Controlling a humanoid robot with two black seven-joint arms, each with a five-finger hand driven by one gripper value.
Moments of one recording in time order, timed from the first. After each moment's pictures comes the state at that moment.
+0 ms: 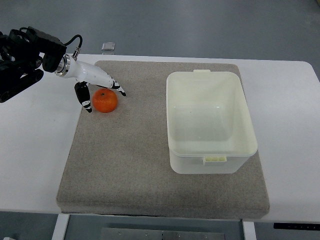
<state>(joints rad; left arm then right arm) -1.31 0.49 0.04 -0.76 1.76 -0.37 -0.61 0.03 0.00 -0.05 0.12 0.02 -0.16 0.17</state>
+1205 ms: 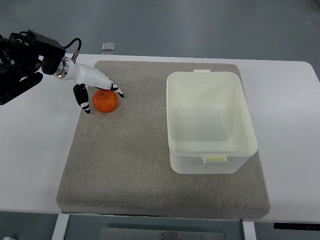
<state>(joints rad) -1.31 0.49 0.06 -0.75 1.76 -0.35 -0.61 0.03 0.00 -0.05 0.12 0.02 -0.16 0.17</state>
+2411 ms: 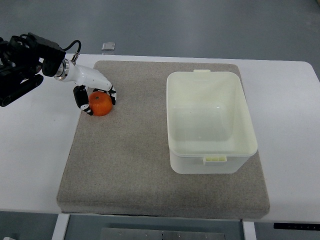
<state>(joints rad) -1.29 0.48 0.06 -0.72 1.76 -0.31 -0.61 0.03 0.00 -0.05 0.12 0.02 -0.16 0.17</state>
